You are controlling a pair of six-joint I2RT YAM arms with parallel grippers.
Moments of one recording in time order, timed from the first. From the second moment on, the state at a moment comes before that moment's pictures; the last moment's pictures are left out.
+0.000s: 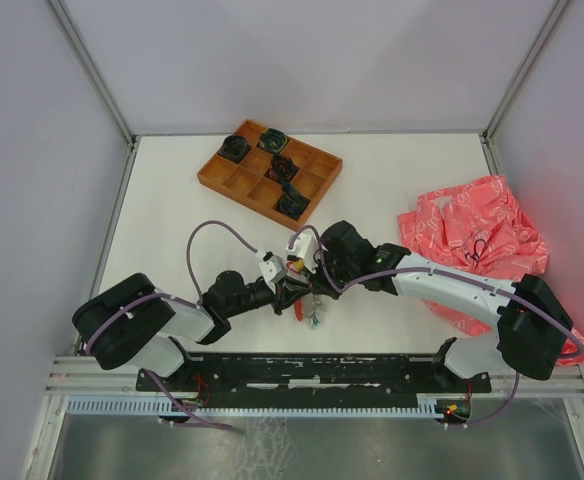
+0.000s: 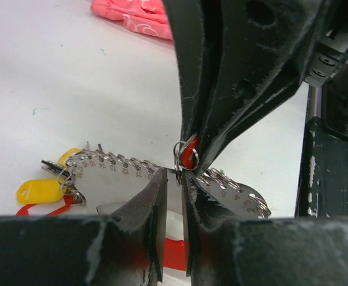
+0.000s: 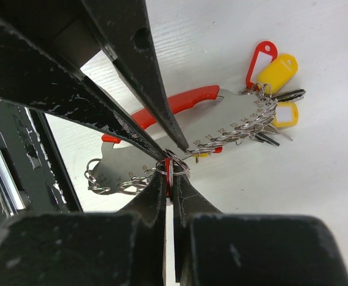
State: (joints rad) left arm -0.83 1.45 0.17 1.21 0.35 -0.12; right arm 0.91 1.39 0.92 -0.38 -0.27 -0.22
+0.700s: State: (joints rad) left arm -0.87 1.38 0.21 1.06 0.41 0.06; right arm 0.80 1.47 0.99 -0.52 -0.30 -0.17
